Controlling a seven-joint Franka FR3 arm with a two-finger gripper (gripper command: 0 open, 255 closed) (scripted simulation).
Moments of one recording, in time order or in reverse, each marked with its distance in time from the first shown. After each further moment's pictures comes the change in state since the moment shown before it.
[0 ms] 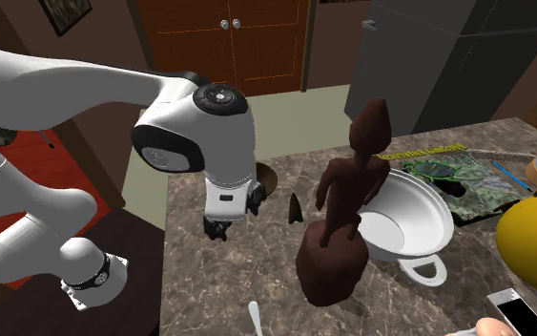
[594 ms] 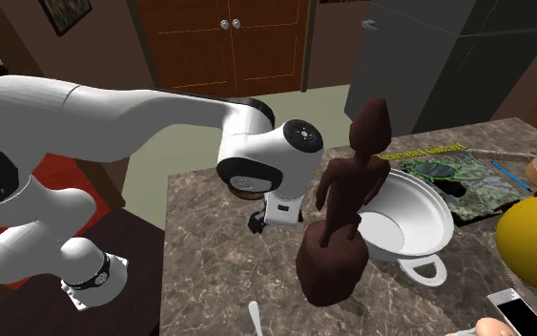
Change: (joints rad) arm 0.058 0.385 0.073 0.263 -0.039 -0.007 0.248
